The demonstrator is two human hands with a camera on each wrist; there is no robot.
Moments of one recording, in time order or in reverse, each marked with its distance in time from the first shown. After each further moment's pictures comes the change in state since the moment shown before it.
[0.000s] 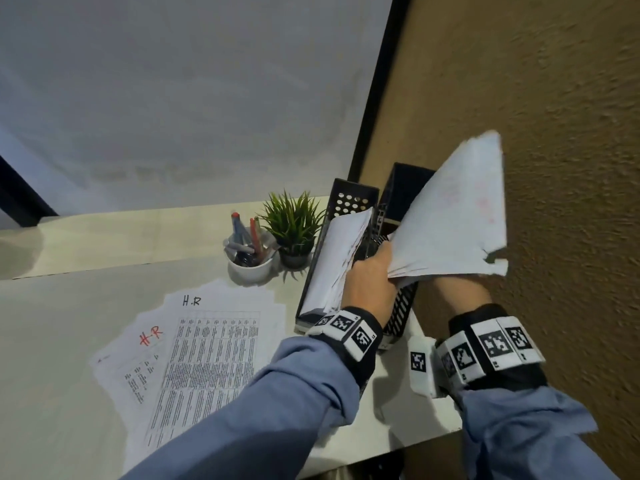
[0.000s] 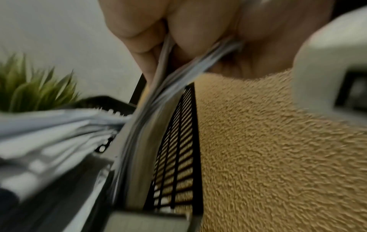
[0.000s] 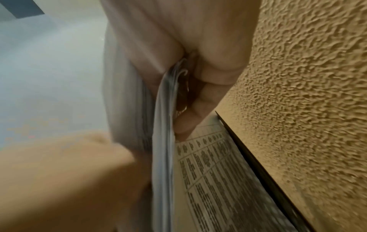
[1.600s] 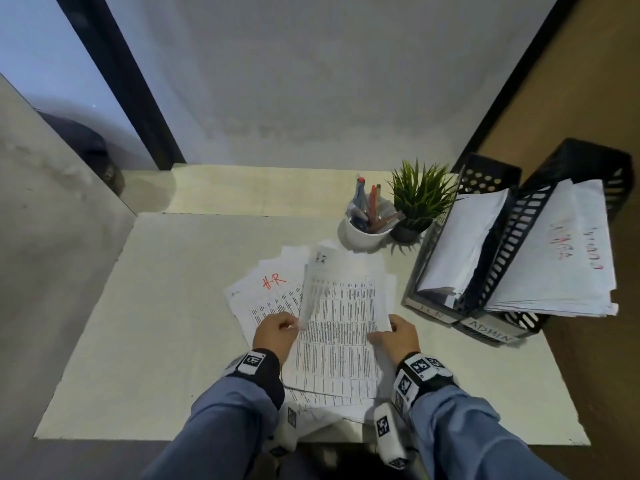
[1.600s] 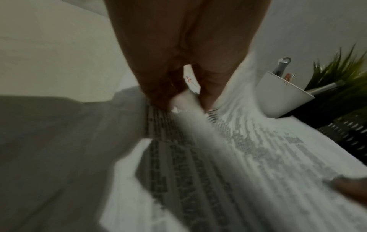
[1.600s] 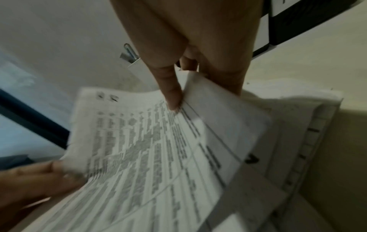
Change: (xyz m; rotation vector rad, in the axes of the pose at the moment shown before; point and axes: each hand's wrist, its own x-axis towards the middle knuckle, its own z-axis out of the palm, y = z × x) left_hand -0.168 -0.300 -0.096 -0.349 0.202 -0.803; right_hand -0.269 -0.066 -0.057 -0.728 -1.332 1.374
